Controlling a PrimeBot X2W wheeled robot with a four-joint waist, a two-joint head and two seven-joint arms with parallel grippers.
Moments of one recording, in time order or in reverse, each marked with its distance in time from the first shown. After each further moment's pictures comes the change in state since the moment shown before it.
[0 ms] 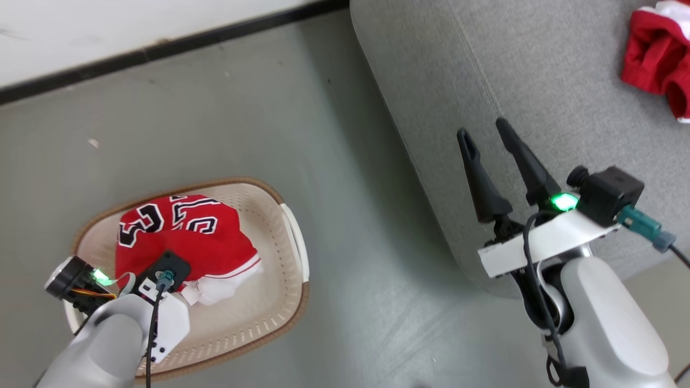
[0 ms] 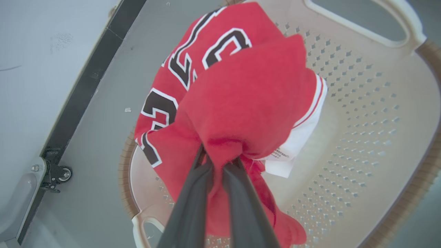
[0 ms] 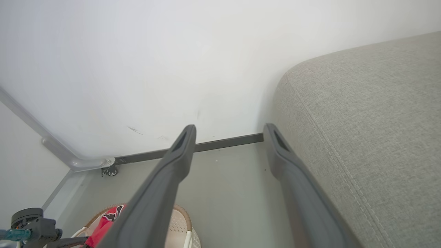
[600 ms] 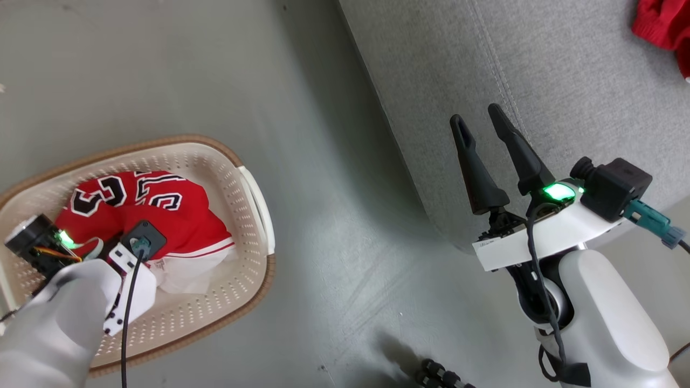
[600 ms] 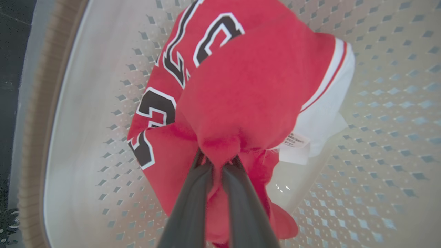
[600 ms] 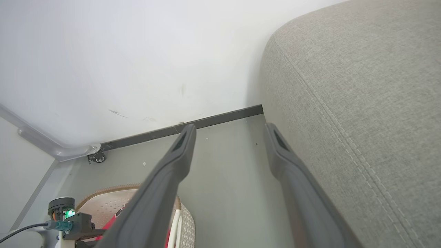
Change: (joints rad) left arm -0.110 0.082 -0.069 0.004 0.097 -0.067 0.106; right arm -0.006 0.003 0.028 -0.069 0.071 0.000 0.000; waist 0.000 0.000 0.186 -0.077
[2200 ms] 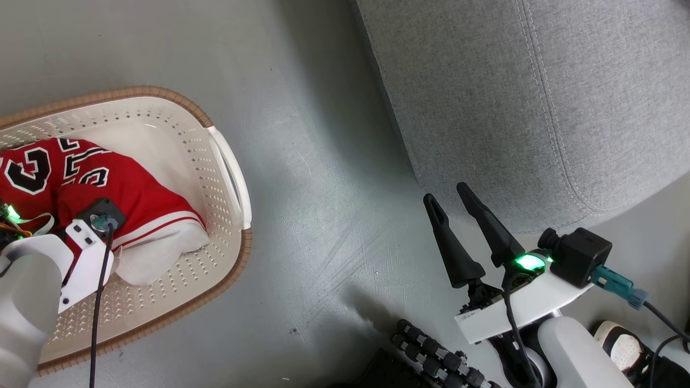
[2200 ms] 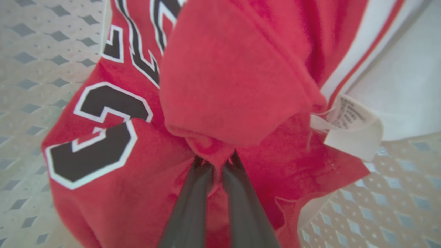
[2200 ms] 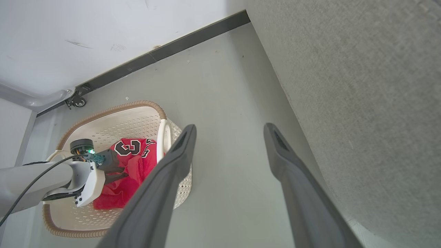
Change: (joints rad) left arm -0.066 0.105 -0.036 -0.045 0.101 -0.021 0.186; right arm 0.195 0.002 0.077 -0.053 0.040 0.000 0.000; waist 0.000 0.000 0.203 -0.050
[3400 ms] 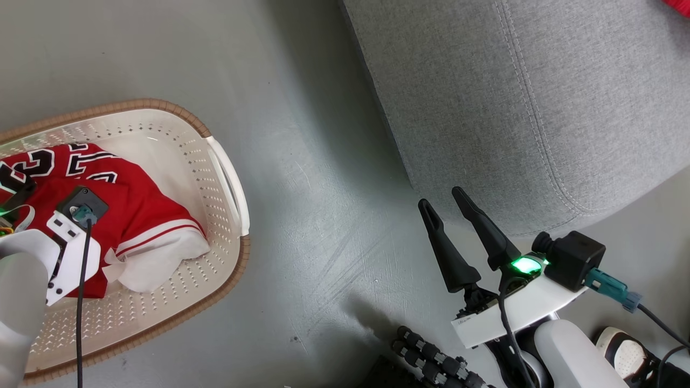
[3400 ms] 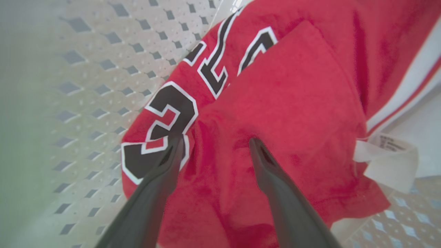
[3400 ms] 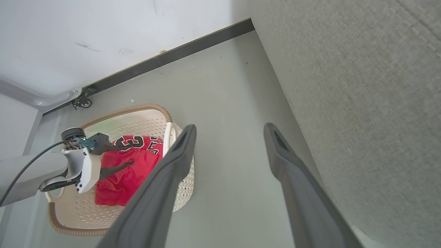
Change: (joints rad) left arm 0.059 0.044 0.088 -0.126 -0.050 0.080 -0.049; right arm 0.004 -0.001 0.012 0.002 -0.025 0.000 0.000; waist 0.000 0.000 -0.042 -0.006
